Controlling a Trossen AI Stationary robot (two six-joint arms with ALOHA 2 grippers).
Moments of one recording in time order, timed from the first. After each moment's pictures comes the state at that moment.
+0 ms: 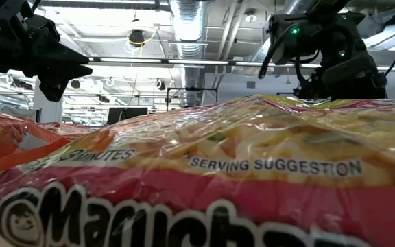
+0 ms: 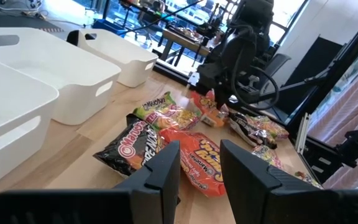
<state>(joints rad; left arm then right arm) -0.11 0.03 0.03 0.01 -0.30 -0.43 0.05 1.59 0.92 -0.99 -0.20 0.76</state>
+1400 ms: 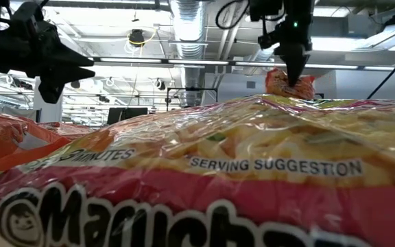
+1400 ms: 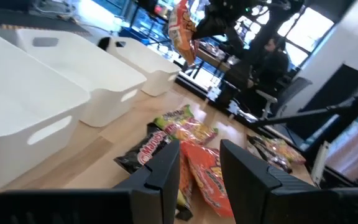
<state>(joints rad) -0.11 0.03 0.03 0.02 -0.42 -0.50 -0.32 1.53 1.41 -1.32 0.49 0.20</state>
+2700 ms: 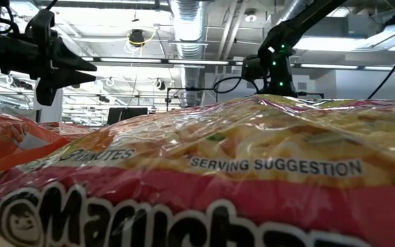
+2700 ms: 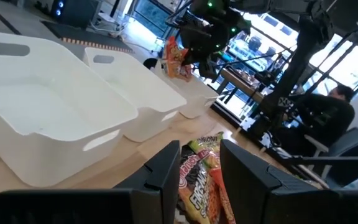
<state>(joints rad) -0.11 0.03 0.03 0.03 -0.61 -0.58 -0.74 1.82 1.41 -1.04 0.55 -0.33</state>
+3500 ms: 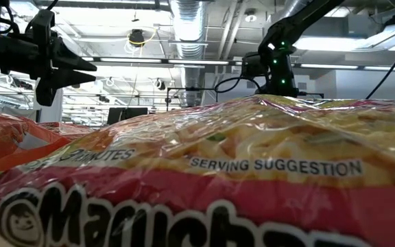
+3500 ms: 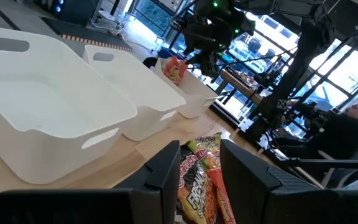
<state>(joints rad) -0.11 0.03 0.03 0.03 -0.61 -0.59 -0.71 1.81 1.42 -1.07 0.63 -0.38</state>
